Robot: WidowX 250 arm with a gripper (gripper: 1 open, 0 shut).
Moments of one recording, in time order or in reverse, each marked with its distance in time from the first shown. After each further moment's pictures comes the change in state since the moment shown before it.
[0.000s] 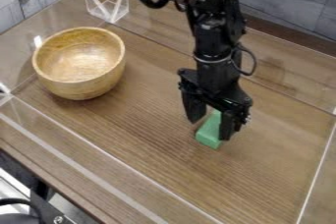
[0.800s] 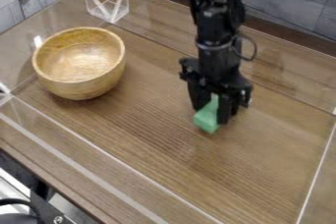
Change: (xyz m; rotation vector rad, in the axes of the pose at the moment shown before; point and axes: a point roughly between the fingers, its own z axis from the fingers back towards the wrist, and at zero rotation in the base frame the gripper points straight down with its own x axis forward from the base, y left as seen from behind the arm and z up) arm 0.018 0.013 0.018 -0.005 -0.022 0.016
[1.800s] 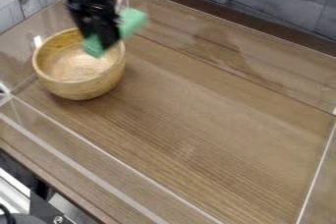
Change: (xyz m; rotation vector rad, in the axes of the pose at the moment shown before) arm -0.056 0.159 0.076 0.024 -0.097 0.047
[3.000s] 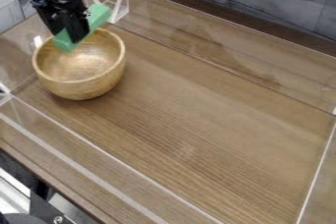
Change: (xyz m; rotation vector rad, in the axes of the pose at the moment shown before) arm -0.005 0.034 -0.003 -0.001 0.007 0.123
